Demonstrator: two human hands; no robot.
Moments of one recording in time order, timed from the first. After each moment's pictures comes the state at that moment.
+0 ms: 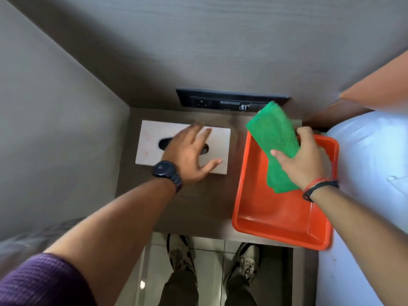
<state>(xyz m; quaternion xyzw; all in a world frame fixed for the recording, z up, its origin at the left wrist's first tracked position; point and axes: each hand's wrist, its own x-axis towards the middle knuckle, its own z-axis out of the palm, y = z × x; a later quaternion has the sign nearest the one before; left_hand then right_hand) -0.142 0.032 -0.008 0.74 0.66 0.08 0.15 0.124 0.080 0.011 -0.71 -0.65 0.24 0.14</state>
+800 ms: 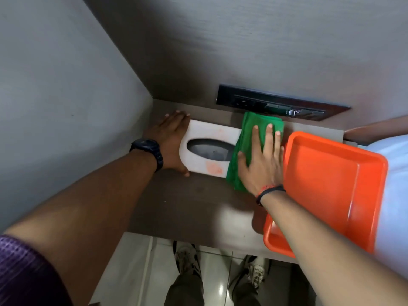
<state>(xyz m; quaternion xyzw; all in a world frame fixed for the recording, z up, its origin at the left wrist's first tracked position) -0.284 0.046 -0.059 0.71 0.66 -0.12 0.22 -0.028 0.058 -0.065 -0.64 -0.75 0.17 0.02</state>
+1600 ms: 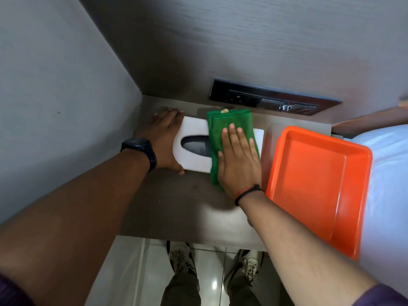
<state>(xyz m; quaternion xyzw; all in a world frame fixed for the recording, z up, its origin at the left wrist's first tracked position) -0.287 0.045 -0.060 0.72 0.65 -0.08 0.22 -0.059 0.035 -0.076 -0.57 -0.81 0.11 0.00</state>
